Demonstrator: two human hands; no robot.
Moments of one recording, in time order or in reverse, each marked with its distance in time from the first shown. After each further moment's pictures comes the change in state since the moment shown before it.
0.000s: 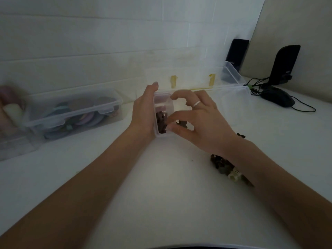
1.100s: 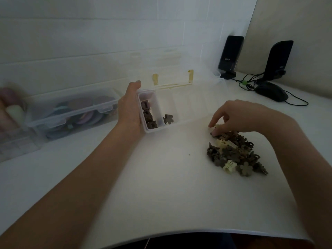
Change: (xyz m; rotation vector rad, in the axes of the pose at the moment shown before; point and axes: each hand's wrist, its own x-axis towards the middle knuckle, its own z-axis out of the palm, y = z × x) left_hand 0.003 0.011 -0.018 -0.007 0.150 0.013; right_hand -0.014 0.052 -0.058 -0.058 -0.677 0.562
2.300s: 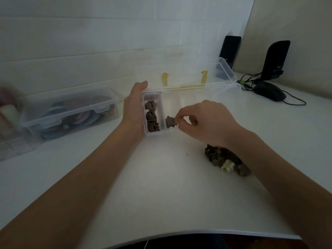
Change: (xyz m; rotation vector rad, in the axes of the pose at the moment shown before) left_hand 0.014 -0.010 0.002 0.059 -0.259 -0.024; right_hand -0.004 -0.057 0.029 0.091 0.462 -0.322
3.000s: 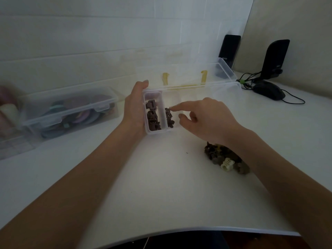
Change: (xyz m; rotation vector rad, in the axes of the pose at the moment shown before) left_hand -0.009 -0.001 0.006 0.023 0.063 0.103; right_hand 0.001 -0.002 0.000 0.014 0.025 0.057
